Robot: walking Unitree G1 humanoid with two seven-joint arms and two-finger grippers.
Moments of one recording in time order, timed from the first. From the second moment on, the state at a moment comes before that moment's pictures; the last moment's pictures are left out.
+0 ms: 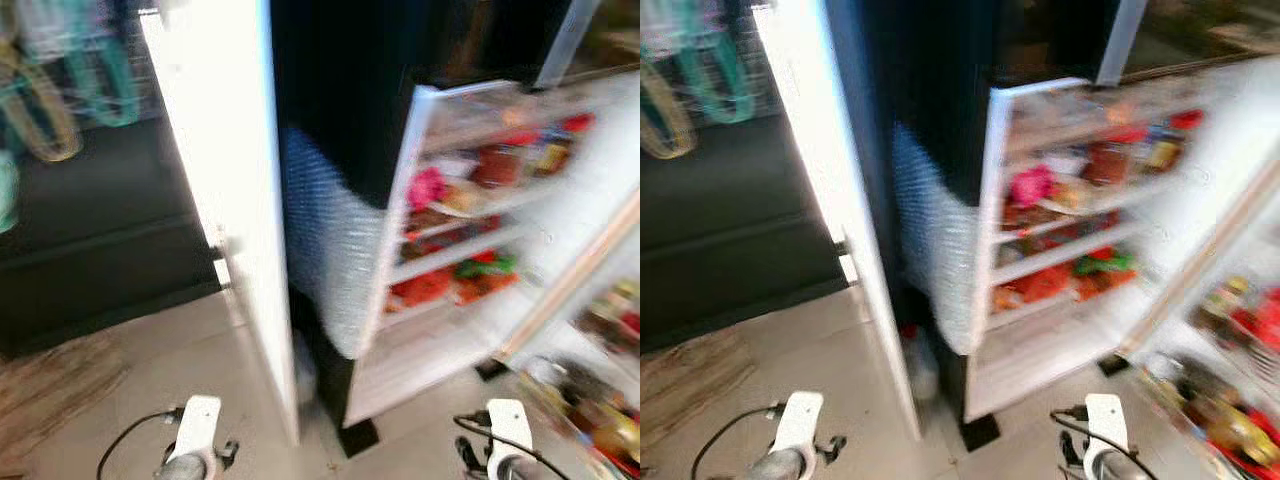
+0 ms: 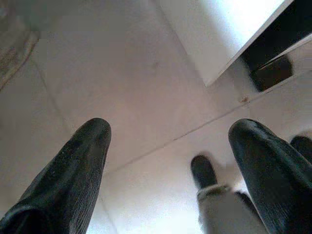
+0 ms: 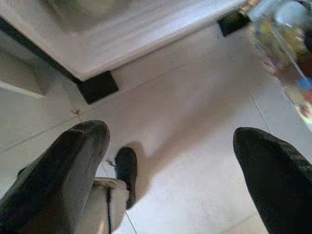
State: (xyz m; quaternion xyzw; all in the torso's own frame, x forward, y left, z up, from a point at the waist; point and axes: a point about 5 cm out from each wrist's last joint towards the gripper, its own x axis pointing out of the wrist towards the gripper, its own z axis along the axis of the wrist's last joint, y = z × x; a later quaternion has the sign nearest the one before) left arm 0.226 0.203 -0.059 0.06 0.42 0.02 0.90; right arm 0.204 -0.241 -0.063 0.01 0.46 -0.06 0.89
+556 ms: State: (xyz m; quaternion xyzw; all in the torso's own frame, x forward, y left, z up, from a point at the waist) left arm 0.242 0.200 -0.049 0.06 0.41 0.04 0.91; right arm 0.209 -0.242 -0.060 -0.02 0.47 -0.03 0.88
